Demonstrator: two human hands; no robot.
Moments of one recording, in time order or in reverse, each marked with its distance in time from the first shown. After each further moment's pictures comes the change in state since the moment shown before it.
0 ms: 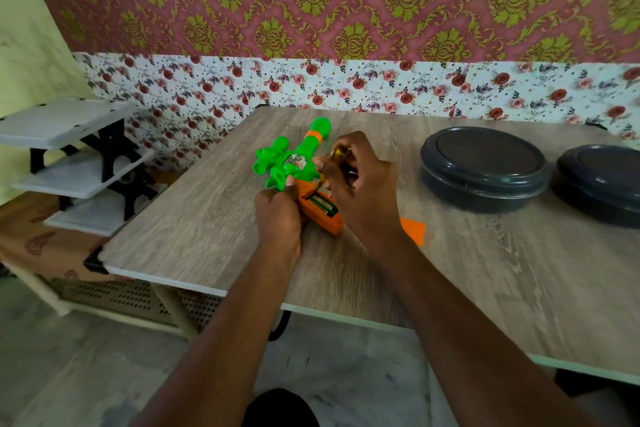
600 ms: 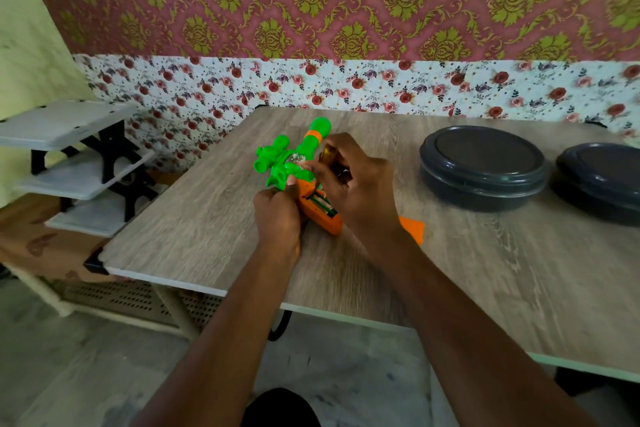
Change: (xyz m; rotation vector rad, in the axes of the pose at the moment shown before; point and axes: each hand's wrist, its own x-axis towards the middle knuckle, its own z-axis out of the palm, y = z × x) left_hand -0.003 0.002 -0.002 0.015 -0.041 0.016; right_hand 0.003 -0.001 0.002 -0.037 -0.025 -0.073
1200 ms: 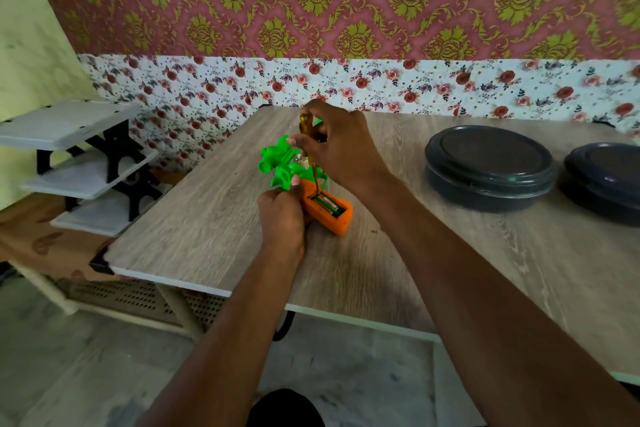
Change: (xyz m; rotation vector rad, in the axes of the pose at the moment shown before) left_hand 0.010 -0.006 -0.001 0.017 0.034 -0.031; right_hand 0.058 0.016 0.031 -0.001 -0.339 0.176
